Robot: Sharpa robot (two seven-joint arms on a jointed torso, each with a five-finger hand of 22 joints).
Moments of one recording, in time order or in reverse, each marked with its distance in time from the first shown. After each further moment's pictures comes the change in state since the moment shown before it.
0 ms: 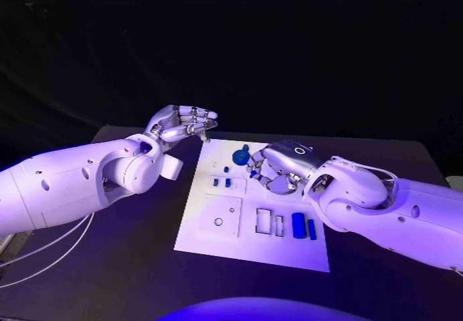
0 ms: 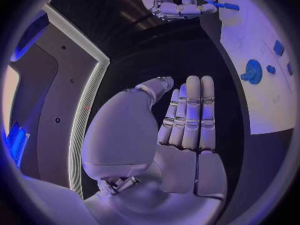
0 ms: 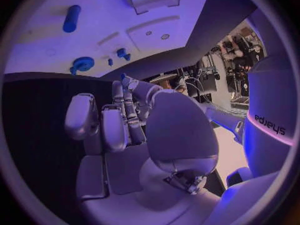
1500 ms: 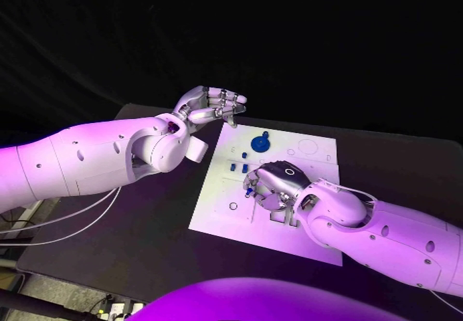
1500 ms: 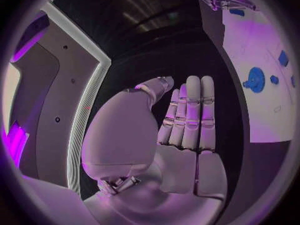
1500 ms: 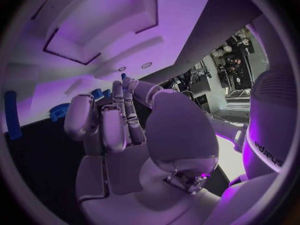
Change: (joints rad) left arm 0.000 0.014 0.000 0.013 0.000 0.000 0.001; left_hand 0.000 0.000 0.000 -0.006 0.000 0.000 0.000 0.000 -0.001 -0.007 0.000 0.006 0.002 -0.004 0.004 0.000 0.002 0.000 -0.004 0.004 0.000 0.001; right arm -0.146 0.156 -0.022 -0.150 -0.024 0.004 0.035; right_hand -0.003 -0.003 0.000 0.000 0.005 0.001 -0.001 0.000 0.002 0.000 0.004 -0.001 -0.001 0.000 0.000 0.005 0.010 0.000 0.000 0.000 0.009 0.000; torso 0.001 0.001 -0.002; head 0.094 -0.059
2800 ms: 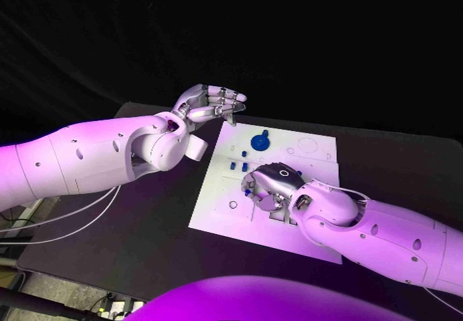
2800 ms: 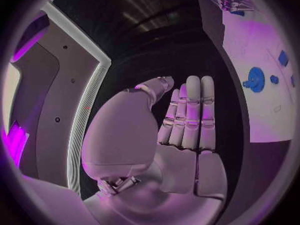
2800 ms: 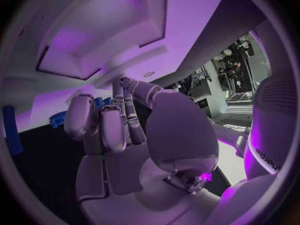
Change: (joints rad) left arm 0.000 0.000 0.000 -0.002 0.000 0.001 -0.001; left_hand 0.000 0.000 0.000 0.000 0.000 0.000 0.000 0.000 -0.001 0.000 0.000 0.000 0.001 0.000 0.000 0.000 0.000 0.000 0.000 0.000 0.000 0.001; right arm -0.012 0.035 -0.008 -0.043 -0.026 0.025 -0.010; right_hand -0.004 -0.004 0.000 0.000 0.004 -0.005 -0.002 0.000 0.002 0.007 -0.001 -0.002 0.002 0.000 0.000 0.006 -0.001 0.000 0.000 0.000 -0.001 0.000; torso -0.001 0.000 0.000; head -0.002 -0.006
